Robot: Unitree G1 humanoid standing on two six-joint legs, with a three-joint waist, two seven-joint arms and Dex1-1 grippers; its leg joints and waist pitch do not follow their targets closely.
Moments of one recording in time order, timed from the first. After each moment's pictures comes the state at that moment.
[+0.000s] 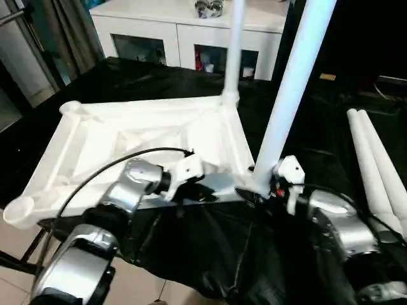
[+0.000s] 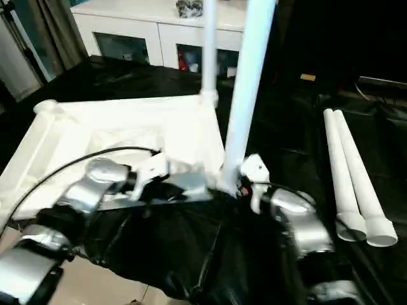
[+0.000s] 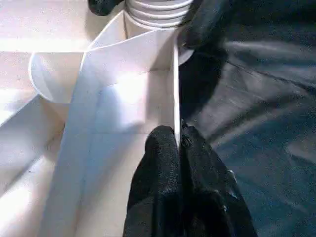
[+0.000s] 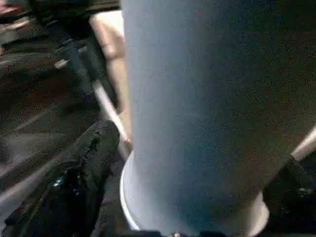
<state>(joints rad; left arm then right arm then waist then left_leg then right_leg) -0.69 0.29 -0.29 0.81 0.07 -0.10 -1.33 -0.34 -0.40 0.15 0.45 0.17 0.00 1.08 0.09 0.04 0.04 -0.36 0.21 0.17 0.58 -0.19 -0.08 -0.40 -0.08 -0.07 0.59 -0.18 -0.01</state>
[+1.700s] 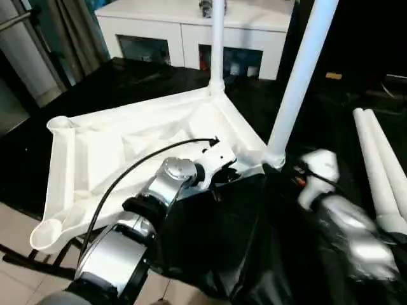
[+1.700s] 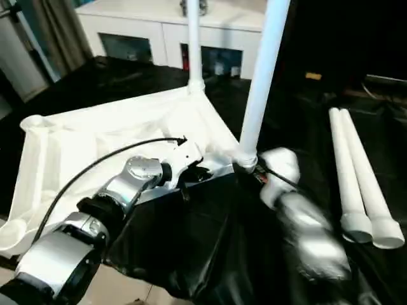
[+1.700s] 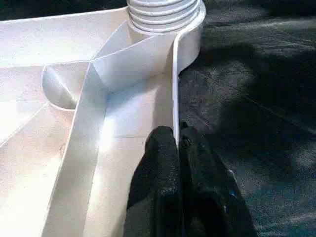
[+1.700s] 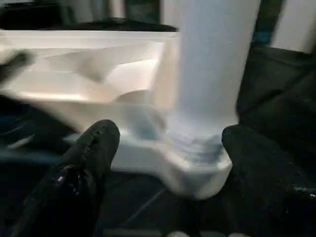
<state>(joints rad) -0.83 0.04 -0.25 1.02 0.15 -0.03 -0.78 -0.12 -0.34 -0.05 0.12 0.26 0.14 0.58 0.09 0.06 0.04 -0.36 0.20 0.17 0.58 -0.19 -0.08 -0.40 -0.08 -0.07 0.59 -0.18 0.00</state>
